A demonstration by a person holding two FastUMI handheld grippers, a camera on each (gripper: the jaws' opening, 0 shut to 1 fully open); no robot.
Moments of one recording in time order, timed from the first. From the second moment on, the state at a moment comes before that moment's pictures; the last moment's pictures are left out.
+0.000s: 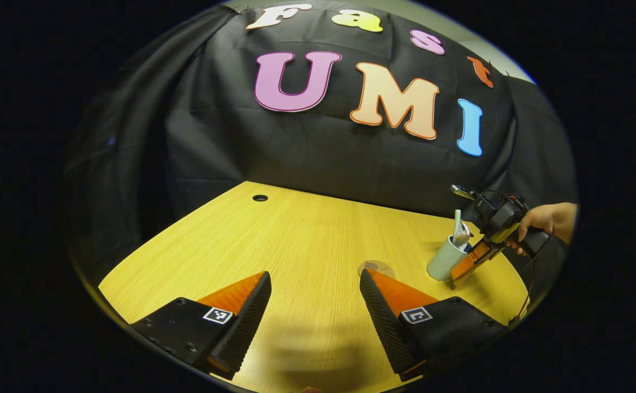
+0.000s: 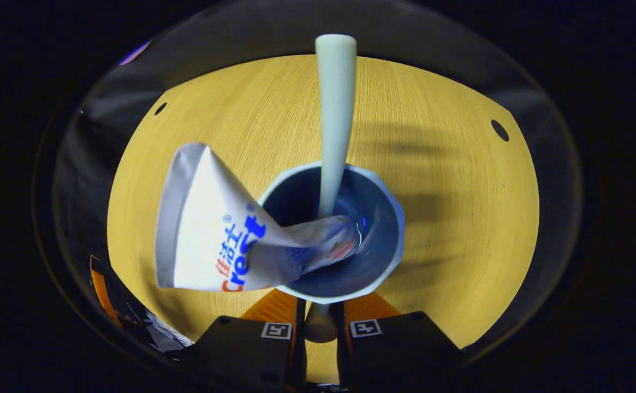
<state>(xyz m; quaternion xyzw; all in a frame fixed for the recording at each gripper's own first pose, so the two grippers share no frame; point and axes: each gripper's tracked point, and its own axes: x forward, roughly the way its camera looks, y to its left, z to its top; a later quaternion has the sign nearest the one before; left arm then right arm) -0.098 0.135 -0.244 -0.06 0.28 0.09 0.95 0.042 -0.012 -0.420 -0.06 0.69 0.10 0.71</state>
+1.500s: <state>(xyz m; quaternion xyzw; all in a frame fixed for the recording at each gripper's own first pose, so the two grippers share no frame) -0.121 0.194 -0.253 -0.07 0.29 0.13 0.95 0.029 0.144 -0.408 -0.10 0.66 0.23 0.71</state>
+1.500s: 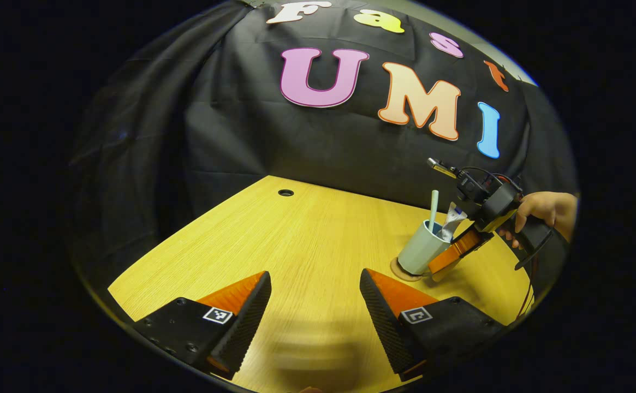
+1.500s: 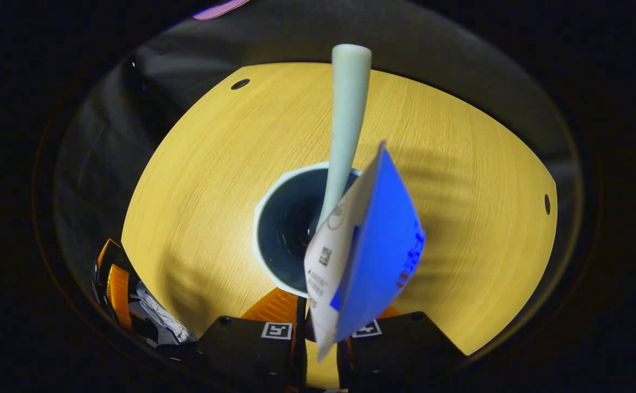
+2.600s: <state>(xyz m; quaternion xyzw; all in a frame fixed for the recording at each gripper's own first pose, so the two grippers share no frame) -0.053 0.091 -0.218 -0.05 0.26 0.01 0.96 0.027 0.106 -0.285 -0.09 0.40 0.28 0.87</state>
